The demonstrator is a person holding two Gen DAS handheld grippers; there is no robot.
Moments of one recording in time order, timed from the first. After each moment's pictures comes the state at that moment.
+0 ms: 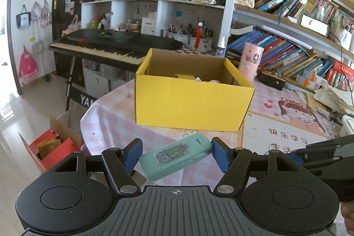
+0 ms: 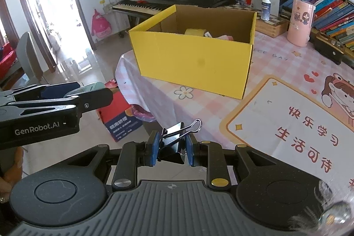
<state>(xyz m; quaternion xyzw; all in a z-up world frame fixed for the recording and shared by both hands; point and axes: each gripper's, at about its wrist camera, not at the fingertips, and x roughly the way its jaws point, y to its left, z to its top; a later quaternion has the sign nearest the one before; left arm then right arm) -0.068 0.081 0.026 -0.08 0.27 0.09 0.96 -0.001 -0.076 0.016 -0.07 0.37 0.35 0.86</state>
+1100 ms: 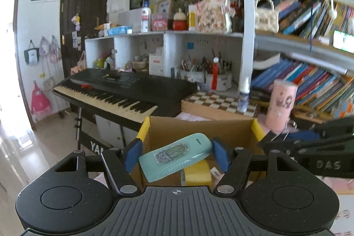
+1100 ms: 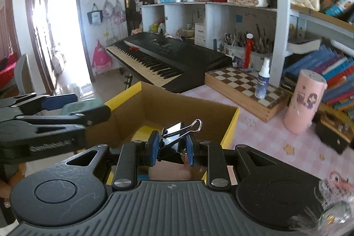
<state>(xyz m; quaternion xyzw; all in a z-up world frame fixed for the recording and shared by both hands) 0.114 0.089 0.061 -0.02 0.21 0.15 0.97 0.192 -0.055 0.076 -0.09 0.26 0.39 0.88</state>
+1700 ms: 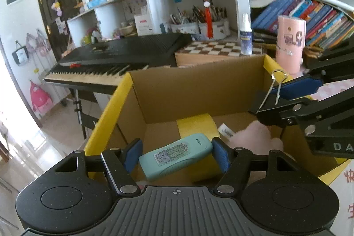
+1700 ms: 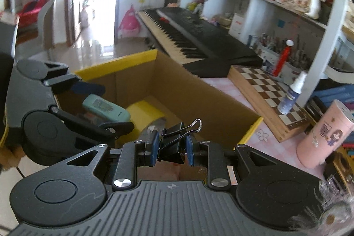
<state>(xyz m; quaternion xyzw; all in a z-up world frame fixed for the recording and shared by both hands) 0.163 0.083 0.004 0.04 0.32 0.14 0.94 0.228 -0.018 0.035 -0.23 0.25 0.46 0.82</state>
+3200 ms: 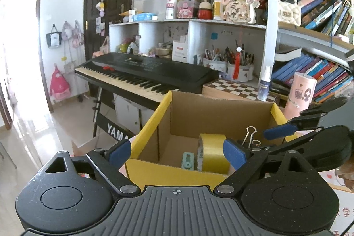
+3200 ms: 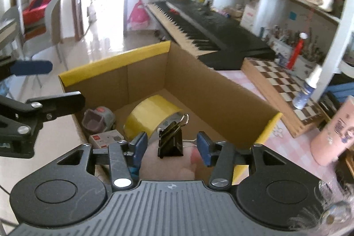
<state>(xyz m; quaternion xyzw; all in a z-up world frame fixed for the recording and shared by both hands) 0.081 0.091 0.036 -0.06 0.21 0.21 0.95 0.220 -0.009 0.031 -0.22 0.27 0.47 0.81</state>
